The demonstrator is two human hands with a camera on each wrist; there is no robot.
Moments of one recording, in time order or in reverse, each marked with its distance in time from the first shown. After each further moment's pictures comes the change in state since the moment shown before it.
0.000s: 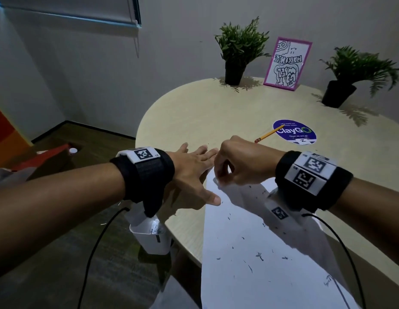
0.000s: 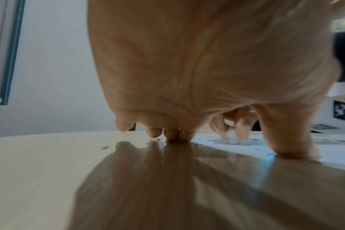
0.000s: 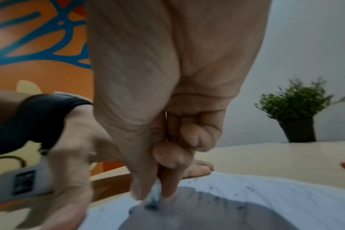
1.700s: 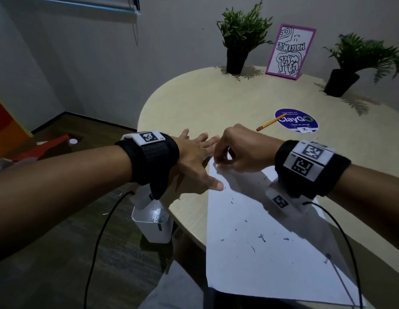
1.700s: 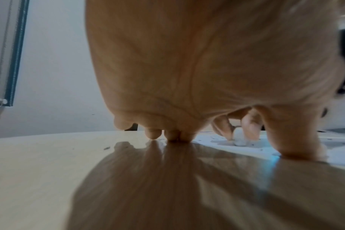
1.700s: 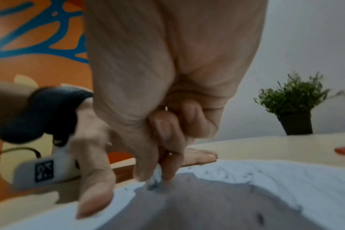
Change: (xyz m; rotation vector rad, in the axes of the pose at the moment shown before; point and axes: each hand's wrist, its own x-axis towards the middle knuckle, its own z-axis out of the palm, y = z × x) left_hand -0.003 0.004 -0.004 0.012 -0.027 -0.039; right_hand 0.001 -0.004 0.007 0.025 0.073 0.003
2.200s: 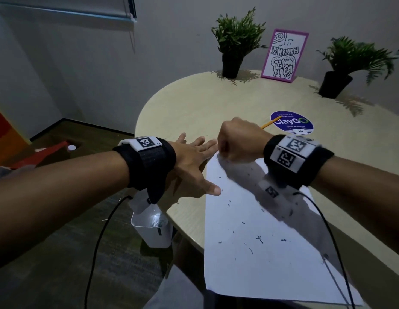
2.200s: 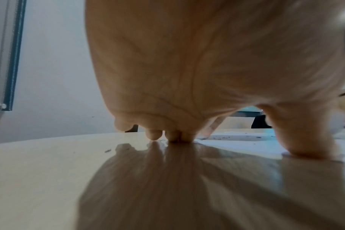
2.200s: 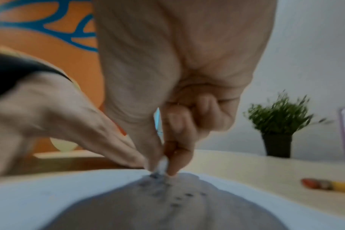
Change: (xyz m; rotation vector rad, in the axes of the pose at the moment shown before) left_hand 0.001 0.001 0.001 0.017 0.001 -0.022; right_hand 0.010 0.004 -0.011 -0.126 0.033 0.185
